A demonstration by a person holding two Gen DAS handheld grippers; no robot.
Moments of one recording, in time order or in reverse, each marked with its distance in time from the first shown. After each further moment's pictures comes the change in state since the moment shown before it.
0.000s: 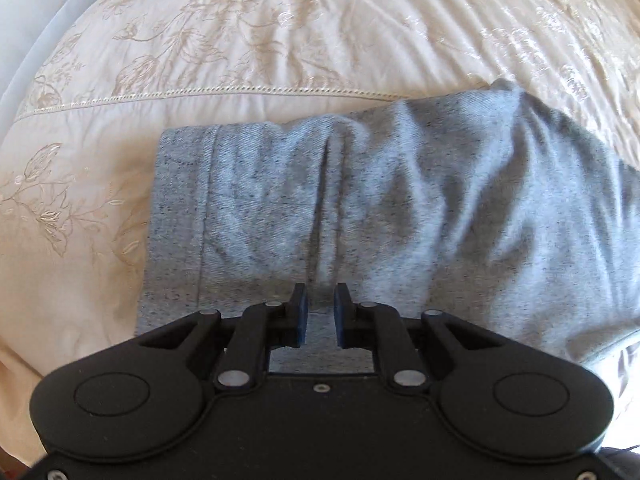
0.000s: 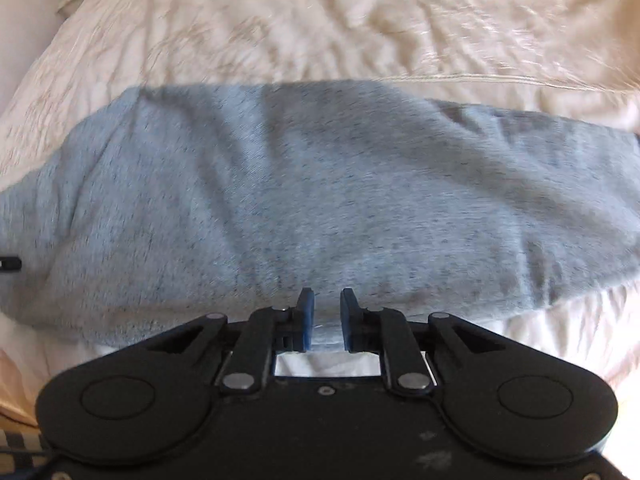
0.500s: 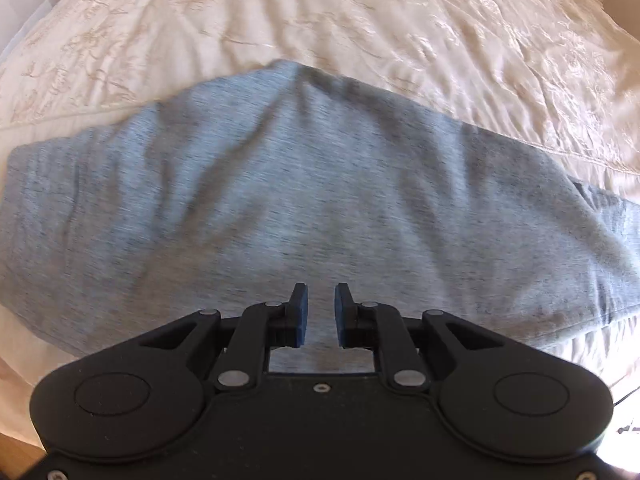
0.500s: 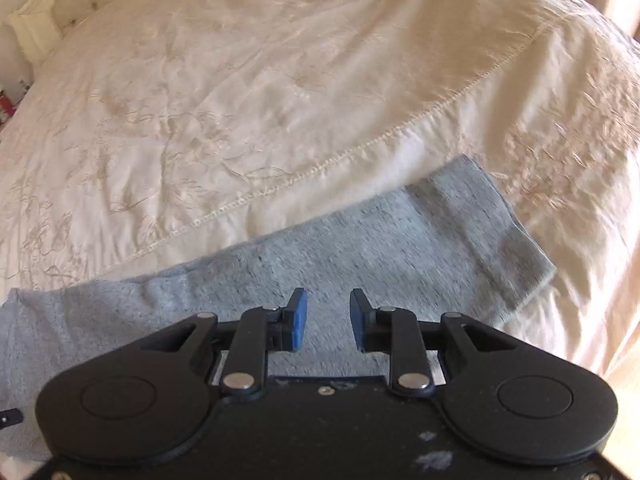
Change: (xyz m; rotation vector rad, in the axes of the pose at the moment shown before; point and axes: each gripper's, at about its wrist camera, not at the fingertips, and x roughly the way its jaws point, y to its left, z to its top) left arm 0.003 -0.176 -0.030 0.018 -0.033 -0.097; right arm -0.005 -0.192 0.089 0.111 -0.179 -0.013
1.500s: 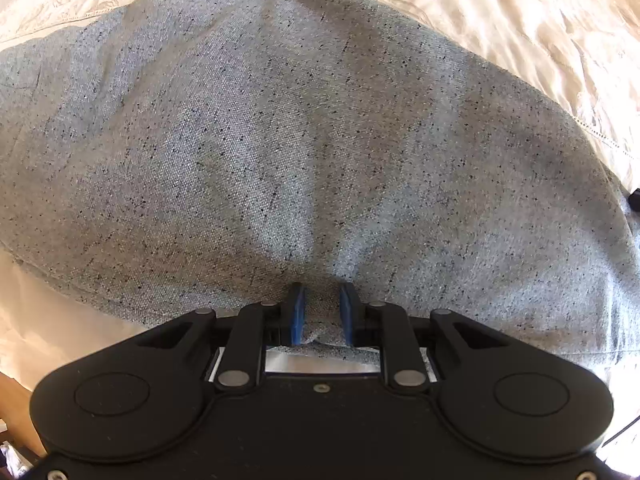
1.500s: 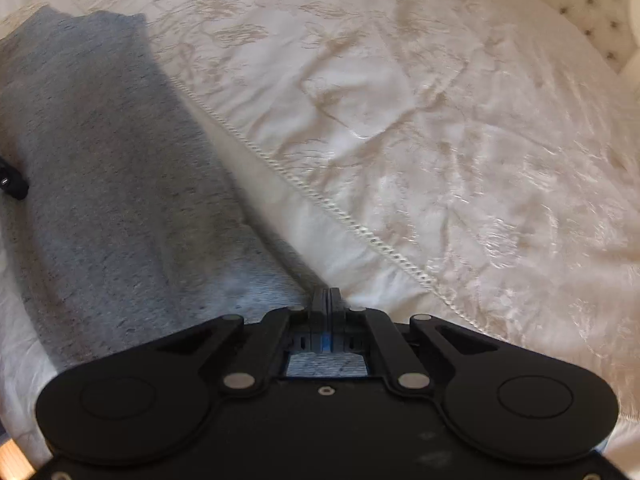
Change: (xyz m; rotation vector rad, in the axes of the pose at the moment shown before) left arm 0.054 -0.045 -0.022 -0.180 0.082 0.083; right arm 0.091 0.080 0.014 -0.884 0.029 0.119
